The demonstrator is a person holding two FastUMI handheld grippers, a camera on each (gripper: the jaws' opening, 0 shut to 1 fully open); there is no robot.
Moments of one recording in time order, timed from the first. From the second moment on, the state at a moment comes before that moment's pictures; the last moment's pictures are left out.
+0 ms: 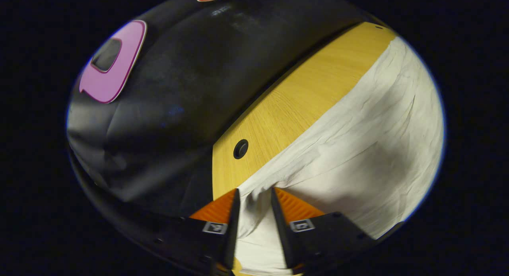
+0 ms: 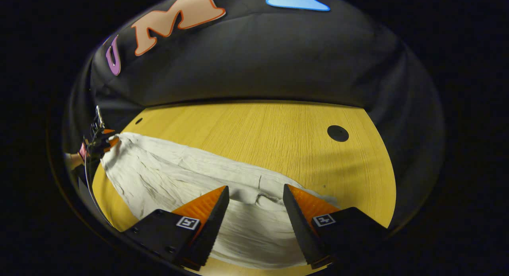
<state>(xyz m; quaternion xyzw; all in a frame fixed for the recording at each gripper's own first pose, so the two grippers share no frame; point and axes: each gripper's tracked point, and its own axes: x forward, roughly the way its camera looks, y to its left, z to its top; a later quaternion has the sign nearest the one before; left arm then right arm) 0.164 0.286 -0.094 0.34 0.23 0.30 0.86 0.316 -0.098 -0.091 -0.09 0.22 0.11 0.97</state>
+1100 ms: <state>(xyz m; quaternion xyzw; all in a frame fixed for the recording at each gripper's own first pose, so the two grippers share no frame) 0.115 0.018 -0.070 0.07 0.05 0.22 0.97 0.240 -0.207 -0.137 0.01 0.25 0.07 0.97</state>
